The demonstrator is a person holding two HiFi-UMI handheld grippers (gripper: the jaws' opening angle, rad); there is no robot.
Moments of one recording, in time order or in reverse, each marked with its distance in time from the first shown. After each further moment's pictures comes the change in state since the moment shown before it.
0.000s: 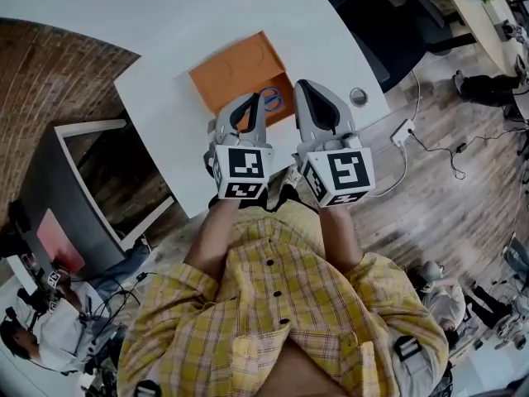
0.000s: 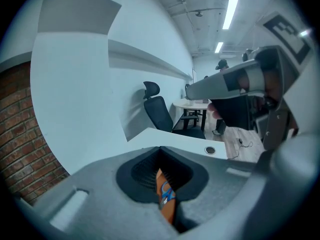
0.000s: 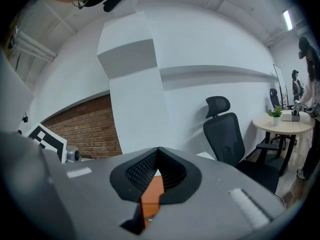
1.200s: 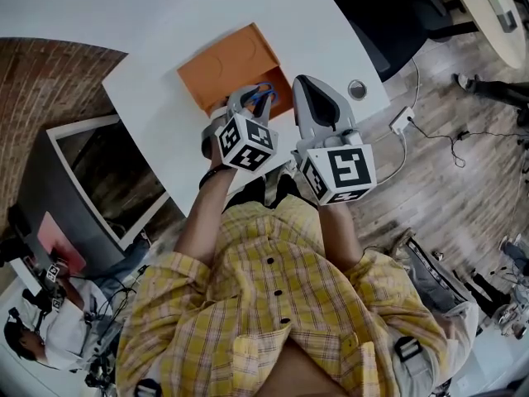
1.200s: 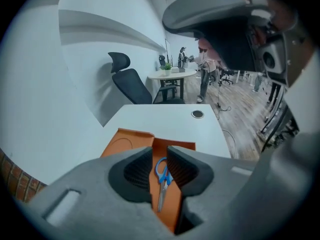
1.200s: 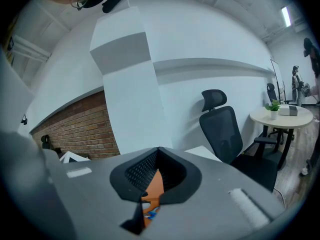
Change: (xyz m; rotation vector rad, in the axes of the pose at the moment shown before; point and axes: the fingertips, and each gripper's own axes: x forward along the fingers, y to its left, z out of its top) left arm 0.079 -0.034 -0.080 0.258 0.294 -0.235; right arm 0.013 -0.025 -0.024 0.035 0.048 -0.022
